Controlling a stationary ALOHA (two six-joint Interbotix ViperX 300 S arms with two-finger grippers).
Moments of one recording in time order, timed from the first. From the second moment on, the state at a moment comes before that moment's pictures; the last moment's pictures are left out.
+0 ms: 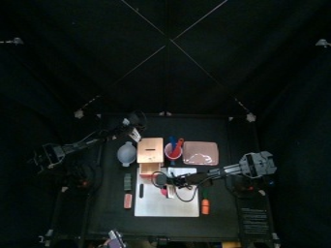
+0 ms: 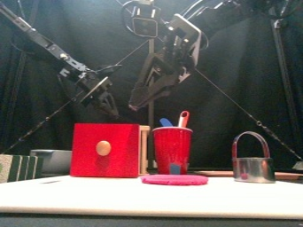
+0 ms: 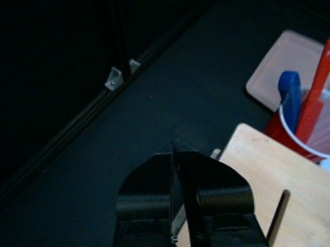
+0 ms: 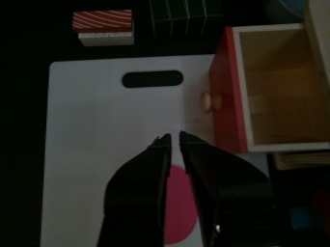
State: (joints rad) left arm 0.64 -0.10 0.57 -0.20 0.24 0.27; right arm 0.14 0.17 0.34 -0.34 0.31 0.46
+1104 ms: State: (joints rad) left arm 0.68 0.19 0.28 -0.26 0.60 0.57; right arm 0.10 0.47 0.01 -0.35 0.54 0.45
